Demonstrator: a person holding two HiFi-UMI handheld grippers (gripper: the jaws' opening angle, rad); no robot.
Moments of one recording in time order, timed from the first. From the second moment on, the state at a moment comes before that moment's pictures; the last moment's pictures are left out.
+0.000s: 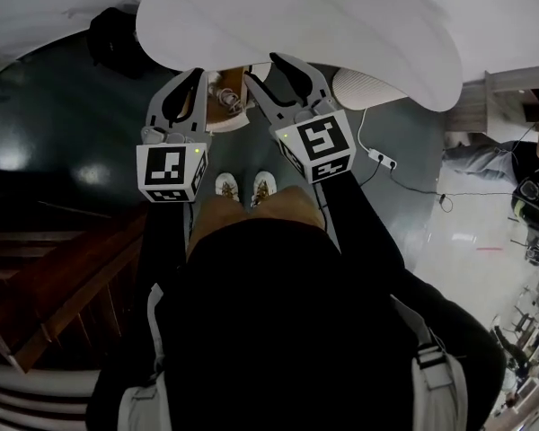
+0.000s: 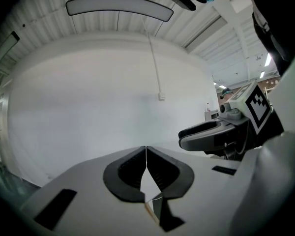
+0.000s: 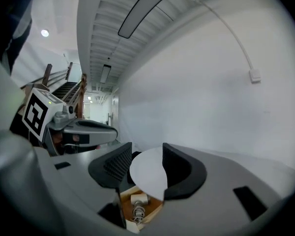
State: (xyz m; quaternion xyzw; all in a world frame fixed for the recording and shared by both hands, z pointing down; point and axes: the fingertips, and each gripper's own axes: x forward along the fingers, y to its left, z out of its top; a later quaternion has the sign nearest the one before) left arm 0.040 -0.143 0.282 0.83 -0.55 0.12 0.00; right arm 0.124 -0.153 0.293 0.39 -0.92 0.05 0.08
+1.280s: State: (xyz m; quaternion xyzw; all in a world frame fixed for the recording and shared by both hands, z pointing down) left arm 0.088 -0.120 0.221 0.86 -0.51 0.05 -0.05; right arm 0.177 -0.129 0.232 0.50 -0.87 -0.02 0.02
